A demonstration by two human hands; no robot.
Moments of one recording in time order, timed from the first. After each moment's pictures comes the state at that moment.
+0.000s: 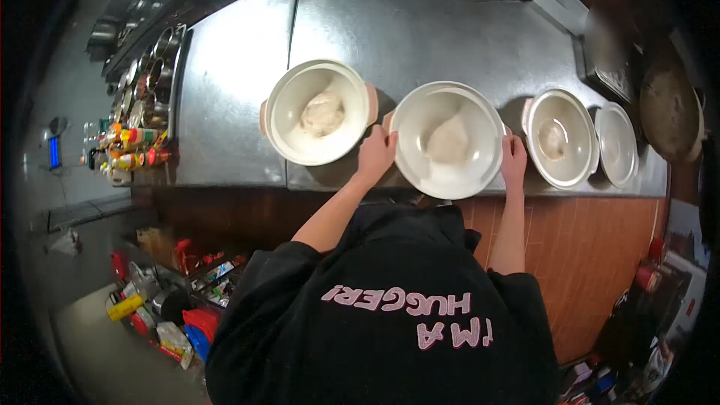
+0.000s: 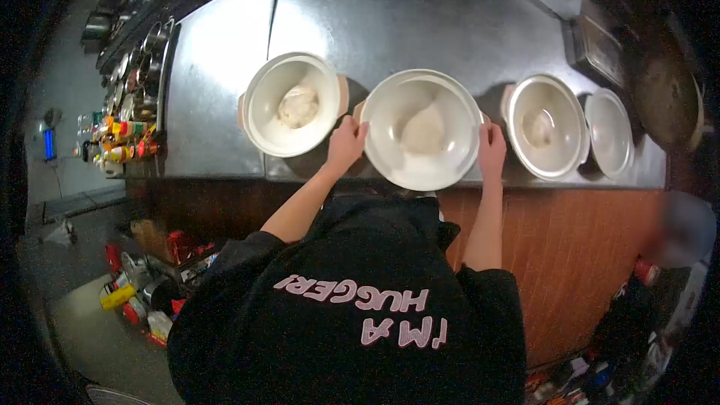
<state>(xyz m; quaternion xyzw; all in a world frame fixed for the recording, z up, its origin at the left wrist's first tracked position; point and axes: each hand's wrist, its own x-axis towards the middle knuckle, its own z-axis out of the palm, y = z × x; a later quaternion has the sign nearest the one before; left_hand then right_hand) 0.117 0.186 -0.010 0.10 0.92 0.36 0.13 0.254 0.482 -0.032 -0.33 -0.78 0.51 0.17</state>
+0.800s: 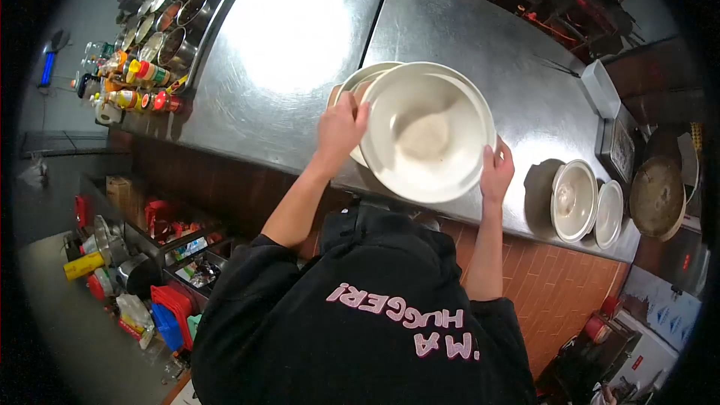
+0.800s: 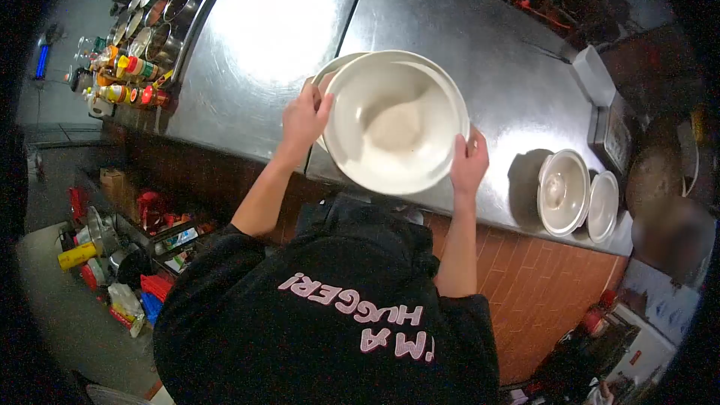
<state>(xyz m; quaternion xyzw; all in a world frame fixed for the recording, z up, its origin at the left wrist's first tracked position) 0.010 0.006 0.101 0.06 0.93 0.36 -0.03 0.128 0.284 0.063 -0.28 -0.73 0.60 0.18</state>
